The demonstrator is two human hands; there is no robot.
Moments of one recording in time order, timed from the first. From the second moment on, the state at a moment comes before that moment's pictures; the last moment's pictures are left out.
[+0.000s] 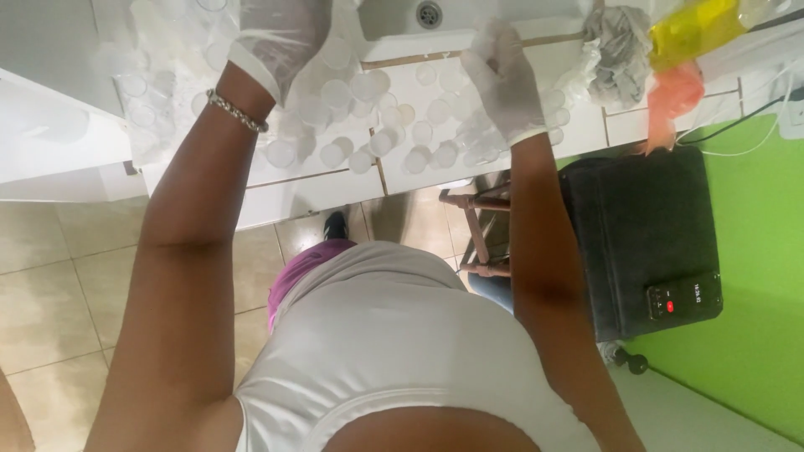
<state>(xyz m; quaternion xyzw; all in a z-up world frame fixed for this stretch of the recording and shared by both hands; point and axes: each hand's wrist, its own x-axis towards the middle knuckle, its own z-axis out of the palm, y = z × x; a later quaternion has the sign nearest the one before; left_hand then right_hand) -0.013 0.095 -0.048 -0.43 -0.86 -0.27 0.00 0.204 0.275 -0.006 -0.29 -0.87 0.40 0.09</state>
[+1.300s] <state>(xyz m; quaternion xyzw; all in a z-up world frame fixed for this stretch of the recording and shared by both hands) 0.203 0.056 -0.024 -0.41 -0.63 -0.59 -0.28 0.316 0.205 0.007 -0.05 -0.80 0.56 0.19</state>
